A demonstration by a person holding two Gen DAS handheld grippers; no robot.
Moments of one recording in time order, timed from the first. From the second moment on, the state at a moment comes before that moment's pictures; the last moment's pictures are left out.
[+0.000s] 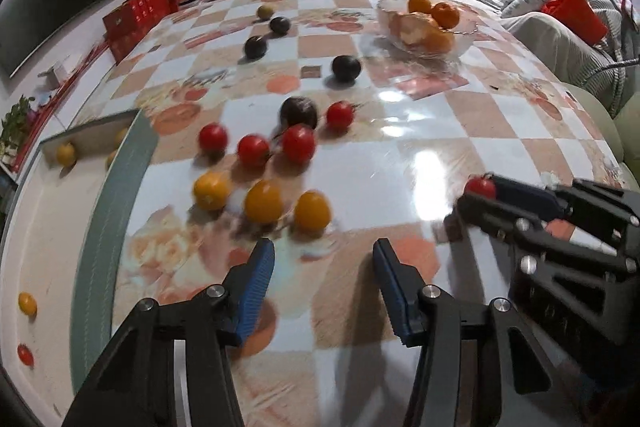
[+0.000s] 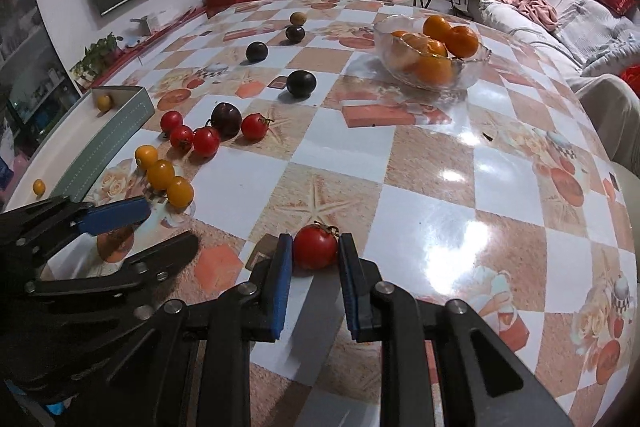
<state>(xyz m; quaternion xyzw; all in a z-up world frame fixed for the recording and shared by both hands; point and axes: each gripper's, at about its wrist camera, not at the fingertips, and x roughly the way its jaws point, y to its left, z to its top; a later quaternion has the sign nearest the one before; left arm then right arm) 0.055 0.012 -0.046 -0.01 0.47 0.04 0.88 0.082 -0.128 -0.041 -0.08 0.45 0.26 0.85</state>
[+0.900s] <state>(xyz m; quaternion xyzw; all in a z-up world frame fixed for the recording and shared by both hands) 0.031 0.031 -0.046 -0.05 0.45 0.01 0.89 0.077 -0.146 -0.044 -0.03 0.45 0.27 0.85</state>
